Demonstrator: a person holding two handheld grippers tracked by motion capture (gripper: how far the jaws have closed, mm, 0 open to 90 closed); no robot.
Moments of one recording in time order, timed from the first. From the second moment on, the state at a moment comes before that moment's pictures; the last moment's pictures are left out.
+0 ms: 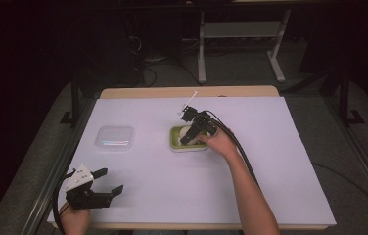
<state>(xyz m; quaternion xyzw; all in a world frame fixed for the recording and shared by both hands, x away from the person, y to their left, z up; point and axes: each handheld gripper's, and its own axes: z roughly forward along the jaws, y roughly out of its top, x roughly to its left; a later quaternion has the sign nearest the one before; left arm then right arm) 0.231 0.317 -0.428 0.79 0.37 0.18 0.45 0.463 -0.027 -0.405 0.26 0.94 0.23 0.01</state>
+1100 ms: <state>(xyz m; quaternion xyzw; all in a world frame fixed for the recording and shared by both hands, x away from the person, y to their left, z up) 0.231 0.317 -0.427 0.79 0.37 0.18 0.45 0.464 -0.025 -0.406 0.27 0.94 0.21 0.01</state>
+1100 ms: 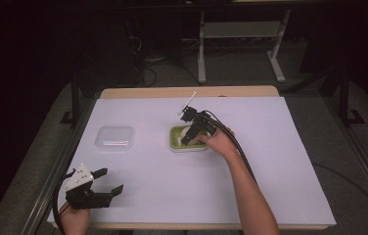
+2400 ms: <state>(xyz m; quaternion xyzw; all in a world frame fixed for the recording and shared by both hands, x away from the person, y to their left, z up) 0.231 0.316 -0.428 0.79 0.37 0.18 0.45 0.440 -0.065 -0.384 0.28 0.92 0.26 0.00</state>
